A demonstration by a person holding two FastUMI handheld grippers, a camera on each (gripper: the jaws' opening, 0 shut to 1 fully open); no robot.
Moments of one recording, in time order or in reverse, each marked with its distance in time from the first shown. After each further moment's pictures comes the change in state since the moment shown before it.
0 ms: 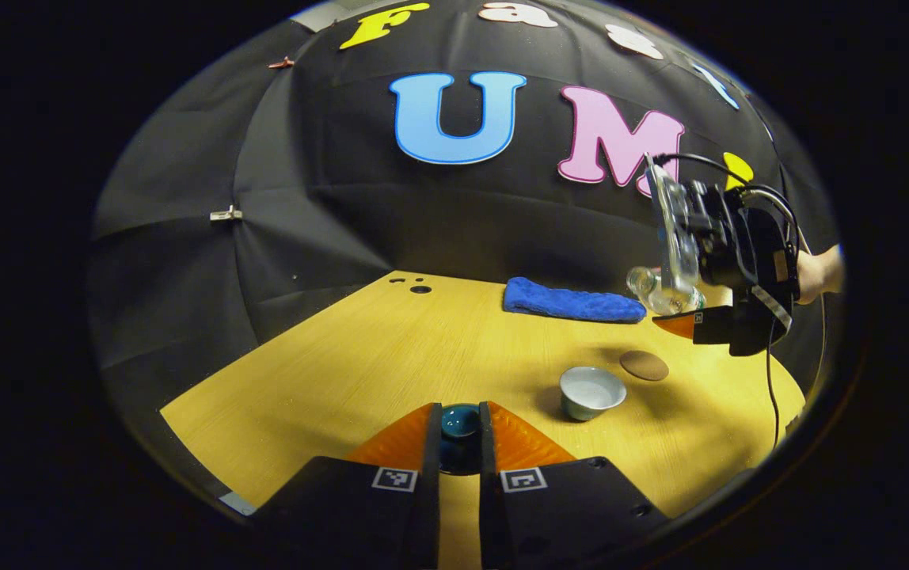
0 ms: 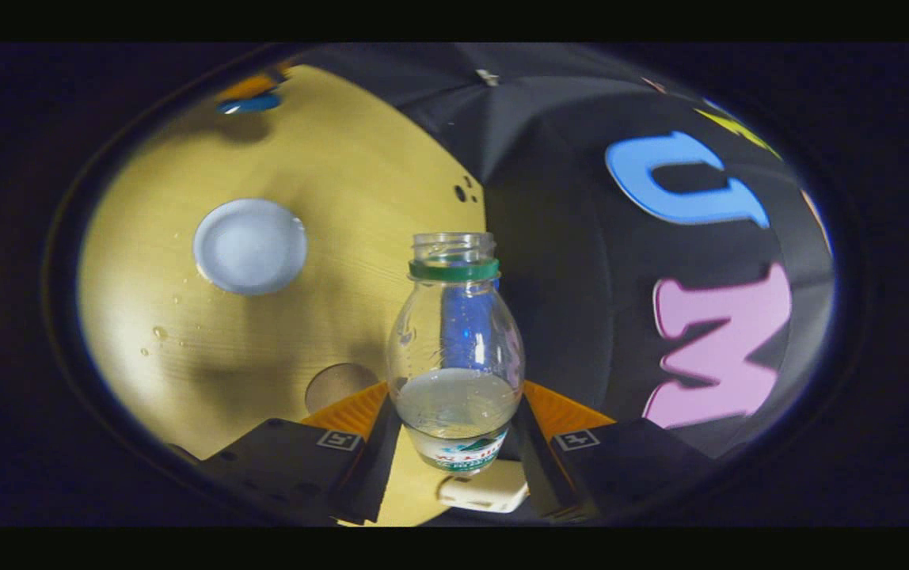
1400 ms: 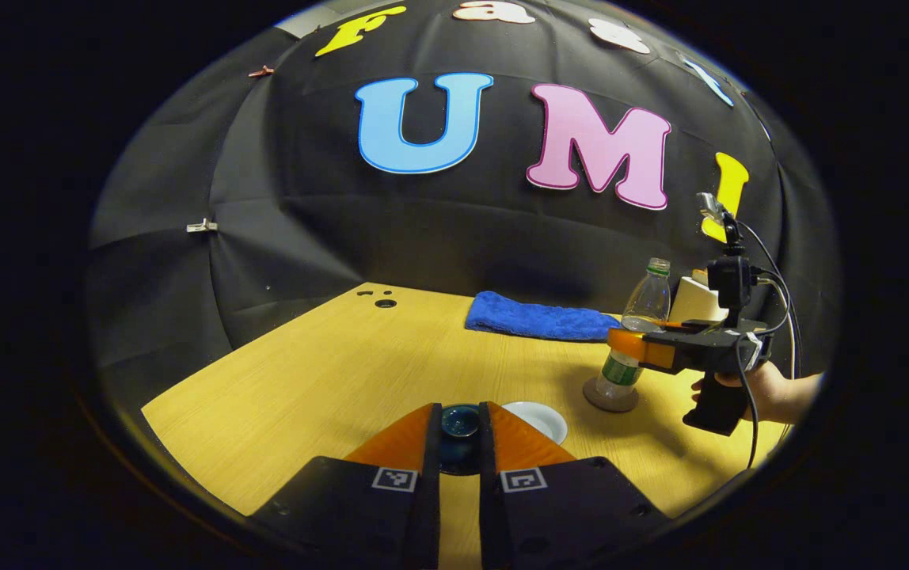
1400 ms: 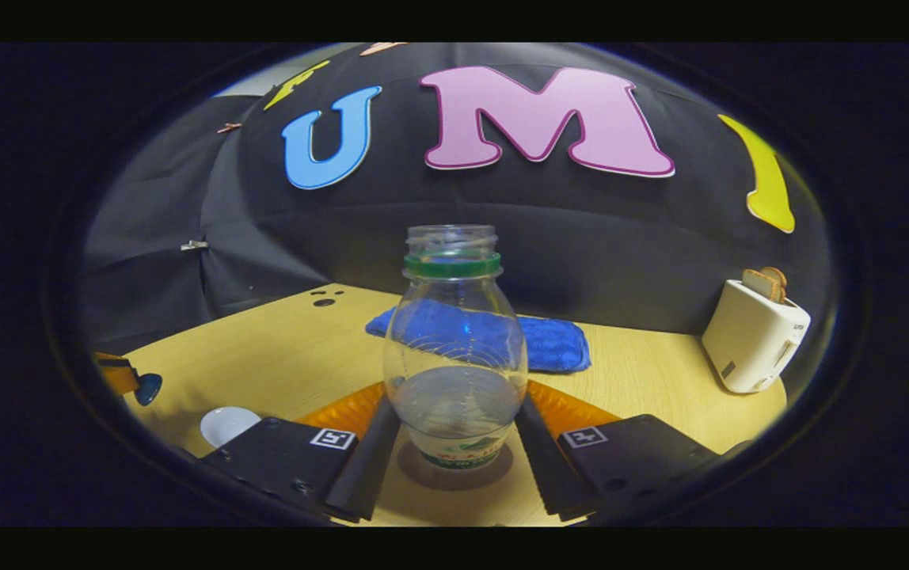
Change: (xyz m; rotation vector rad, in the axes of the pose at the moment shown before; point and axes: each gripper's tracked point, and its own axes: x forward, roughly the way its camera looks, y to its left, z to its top) left arm 0.027 -0.077 0.024 -0.024 -0.018 -0.018; right arm 0.033 0.004 -0.025 1.215 -0.226 -0.026
